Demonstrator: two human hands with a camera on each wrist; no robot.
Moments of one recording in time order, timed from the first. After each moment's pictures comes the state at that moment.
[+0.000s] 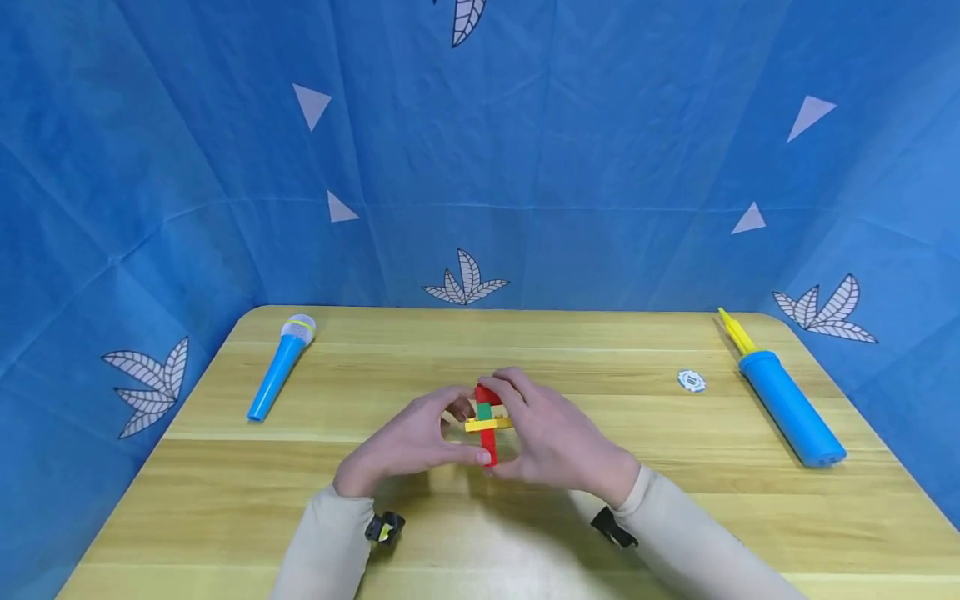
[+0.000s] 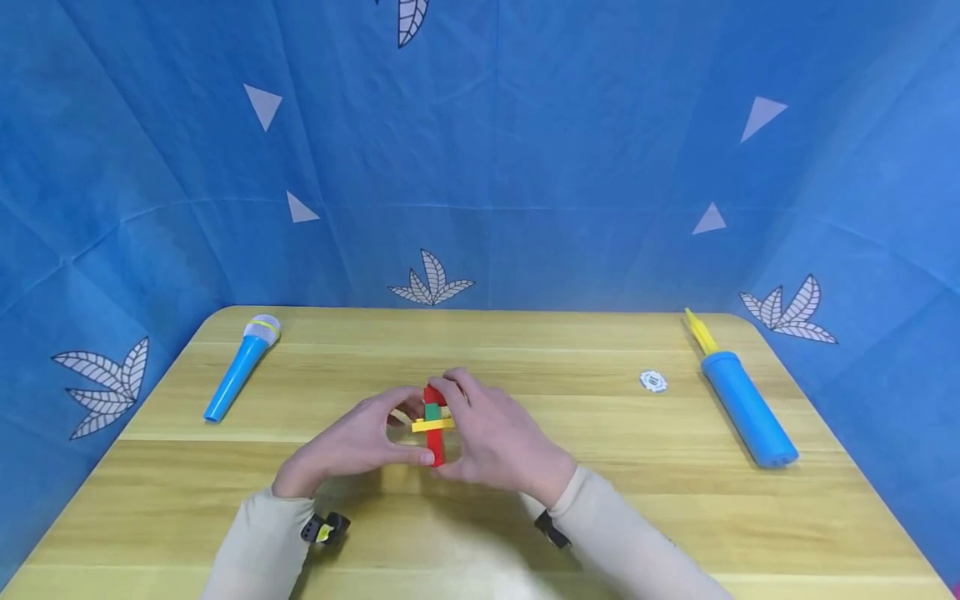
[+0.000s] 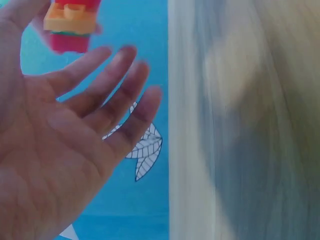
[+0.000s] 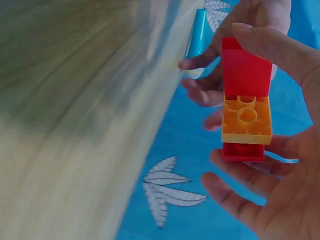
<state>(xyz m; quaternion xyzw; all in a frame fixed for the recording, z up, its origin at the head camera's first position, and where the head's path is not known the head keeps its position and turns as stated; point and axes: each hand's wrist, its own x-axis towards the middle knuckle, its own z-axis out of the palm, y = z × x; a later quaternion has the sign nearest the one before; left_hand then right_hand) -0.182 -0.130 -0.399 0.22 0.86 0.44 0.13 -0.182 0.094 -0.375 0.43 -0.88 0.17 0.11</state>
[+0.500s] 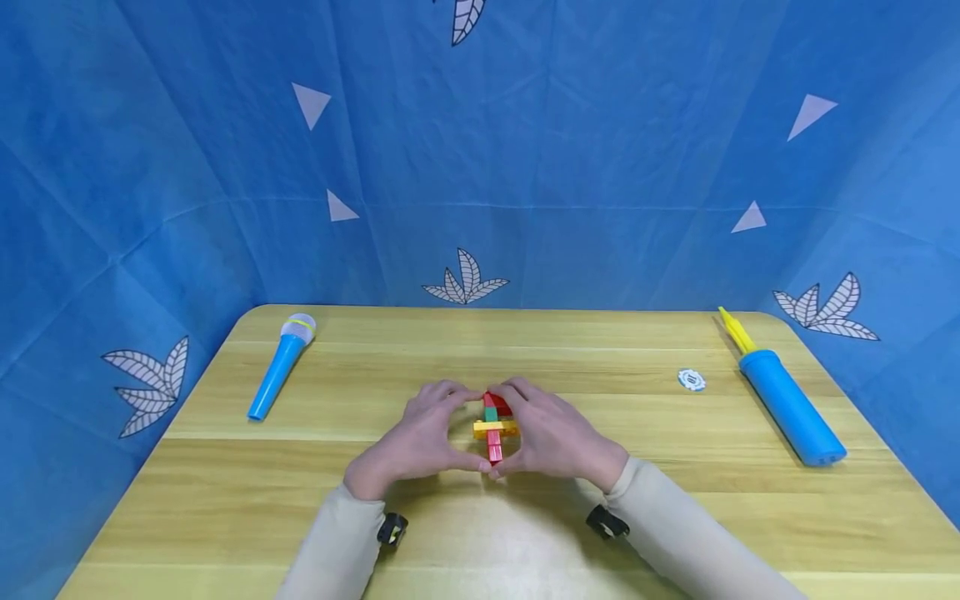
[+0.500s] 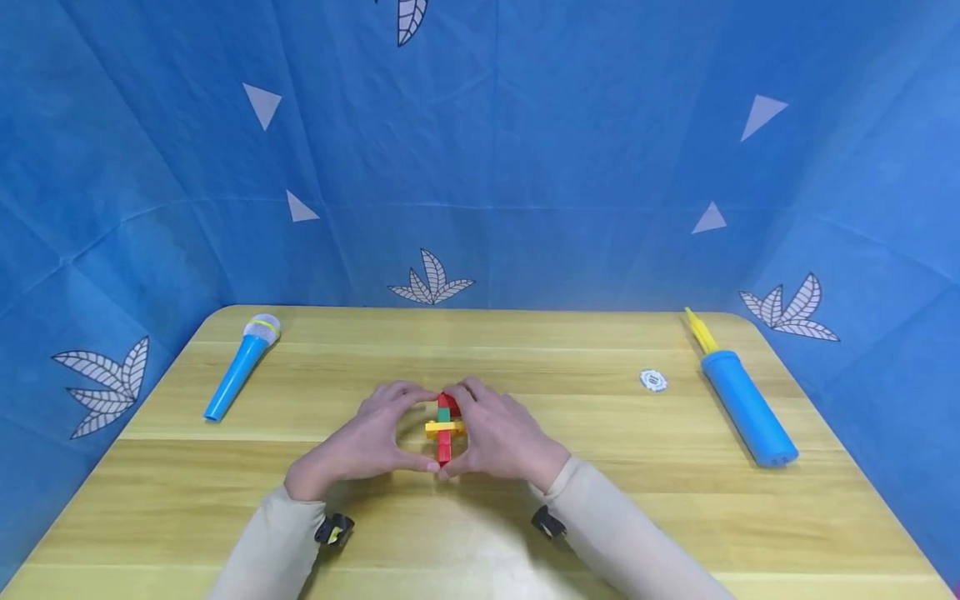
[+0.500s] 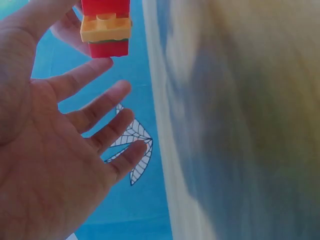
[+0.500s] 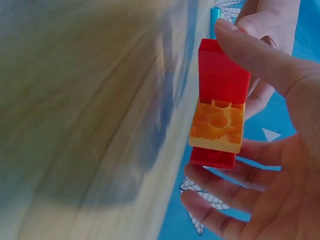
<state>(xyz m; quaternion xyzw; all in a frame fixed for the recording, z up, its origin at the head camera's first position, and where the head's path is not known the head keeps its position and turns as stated) -0.184 -0.124 -0.412 0.24 0.92 0.31 0.06 -0.194 0.096 -0.393 0.35 -0.92 0.18 -0.01</state>
